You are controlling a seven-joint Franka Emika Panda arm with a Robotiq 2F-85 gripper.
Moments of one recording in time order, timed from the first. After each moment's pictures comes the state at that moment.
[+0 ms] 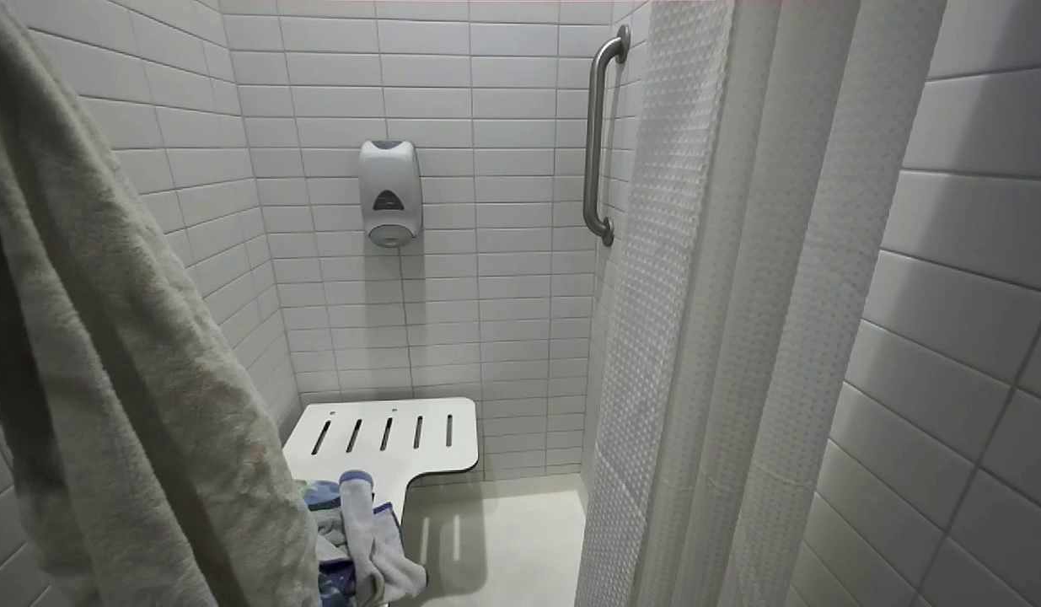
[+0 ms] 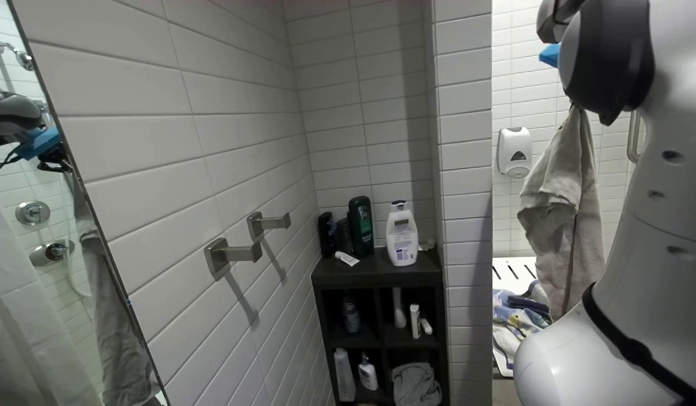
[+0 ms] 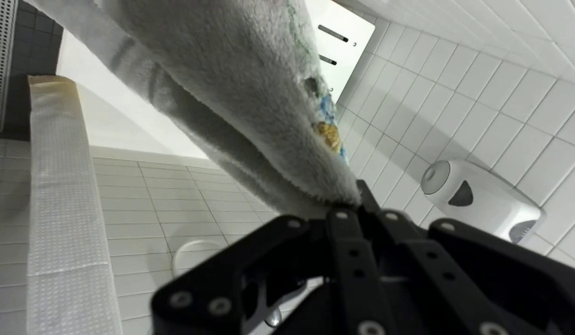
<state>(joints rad) -0.37 -0.14 -0.40 -1.65 0.10 2.10 0.80</state>
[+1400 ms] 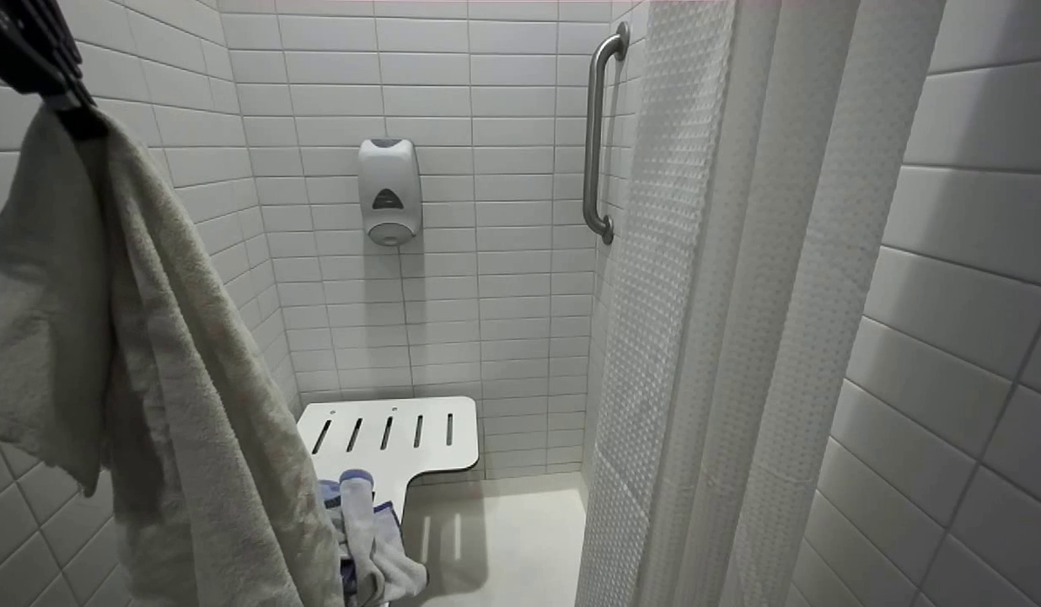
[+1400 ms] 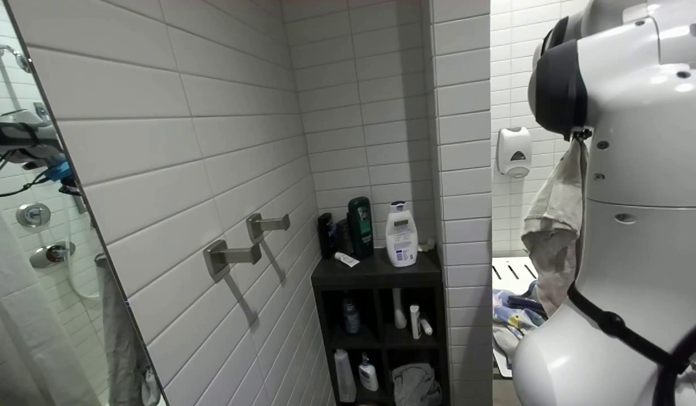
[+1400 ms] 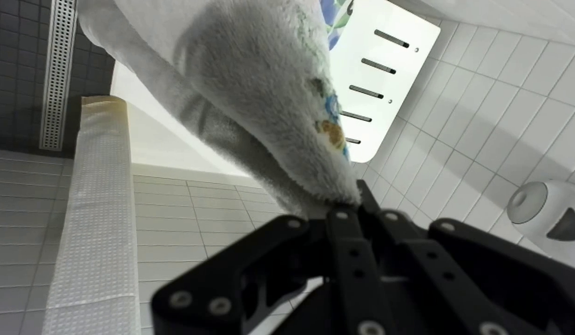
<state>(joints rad) -0.41 0.12 -0.44 -1.51 0.18 2.06 0.78</state>
